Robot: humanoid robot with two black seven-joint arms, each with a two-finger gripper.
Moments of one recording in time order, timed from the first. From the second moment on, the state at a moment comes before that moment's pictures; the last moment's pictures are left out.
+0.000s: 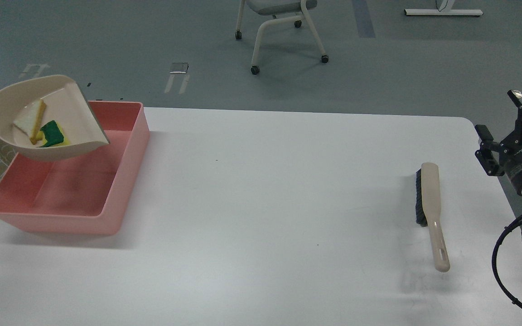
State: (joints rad) left arm 0.22 1.05 -1.39 -1.03 0.53 -0.22 -0.49; right arm 0.17 -0.29 1.66 1.24 -0.90 0.30 0.01
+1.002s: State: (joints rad) left arm 0.14 1.32 -1.37 -1.13 0.99 -0.30 -0.49; right arm 0.16 -0.28 1.70 1.29 -0.89 0.31 0.03
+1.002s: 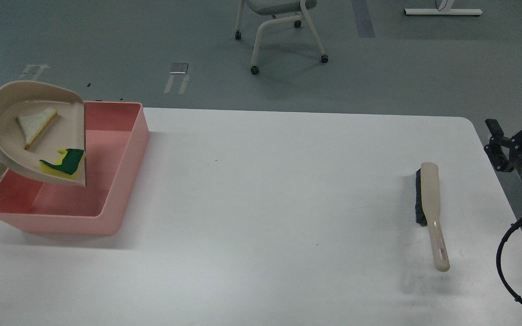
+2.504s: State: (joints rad) left arm -0.36 0.65 -1.26 -1.24 0.98 -0.38 -0.25; right arm 0.12 -0.29 1.76 1.34 -0.89 0.31 0.03
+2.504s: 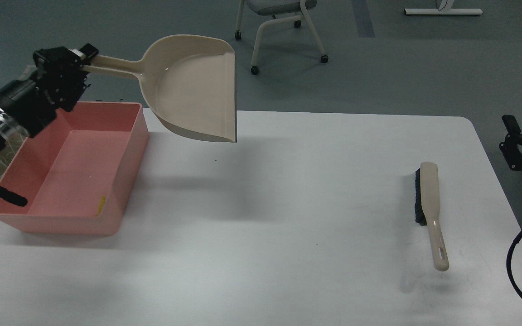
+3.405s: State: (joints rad) left arm -0.41 0.15 -0.96 -0.98 1.11 -0.14 -0.18; right arm 0.02 -0.30 1.82 1.35 -0.89 0.31 0.03
